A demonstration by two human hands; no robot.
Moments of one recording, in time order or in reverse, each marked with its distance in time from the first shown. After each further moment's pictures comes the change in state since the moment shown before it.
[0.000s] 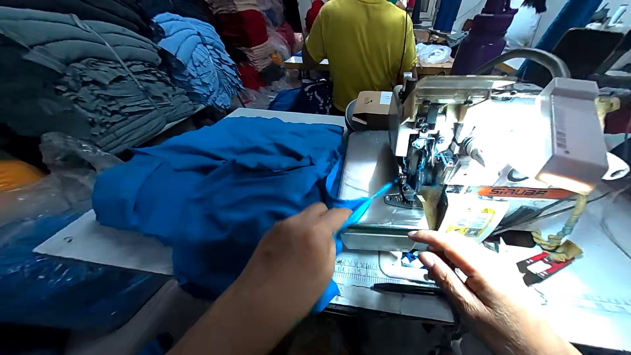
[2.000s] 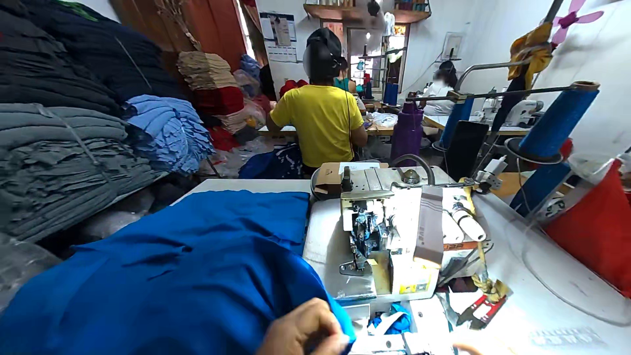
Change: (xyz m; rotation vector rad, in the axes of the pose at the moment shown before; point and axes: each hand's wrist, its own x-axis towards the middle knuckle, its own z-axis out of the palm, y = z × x) left_hand 0.007 0.025 -0.008 -1.018 -0.277 -0.141; right_hand -0.076 0.018 -0.061 -0.039 -0.001 0.249
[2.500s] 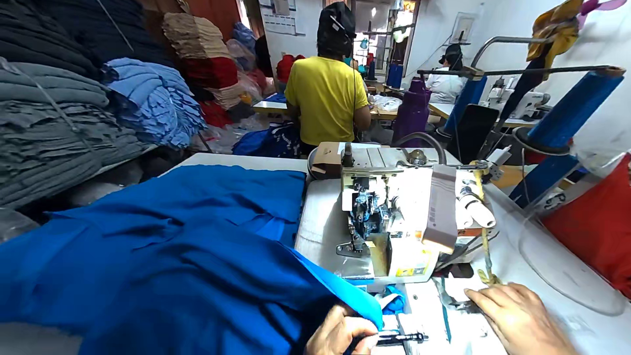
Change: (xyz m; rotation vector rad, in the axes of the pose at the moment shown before) left_hand -0.015 -0.050 0.088 0.170 0.333 0.177; right_hand 0.015 0.079 -0.032 -0.685 -0.134 -0.147
